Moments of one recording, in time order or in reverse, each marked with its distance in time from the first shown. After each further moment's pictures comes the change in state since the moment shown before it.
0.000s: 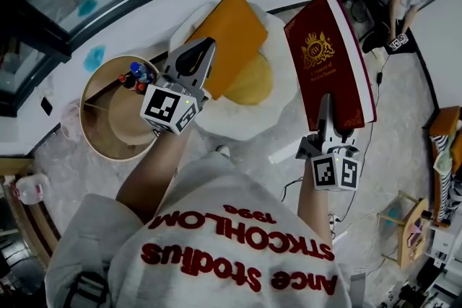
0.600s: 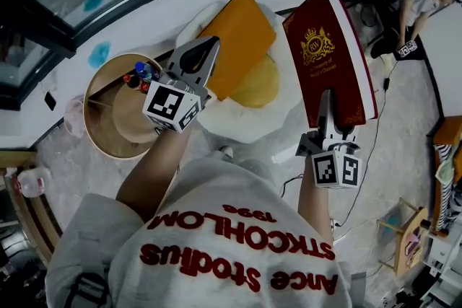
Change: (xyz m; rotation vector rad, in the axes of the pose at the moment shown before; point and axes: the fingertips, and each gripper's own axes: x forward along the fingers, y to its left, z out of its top) left arm 0.020 0.023 -0.012 0.025 0.035 0.009; right arm 0.045 0.005 -0.017 0.034 0.007 0.047
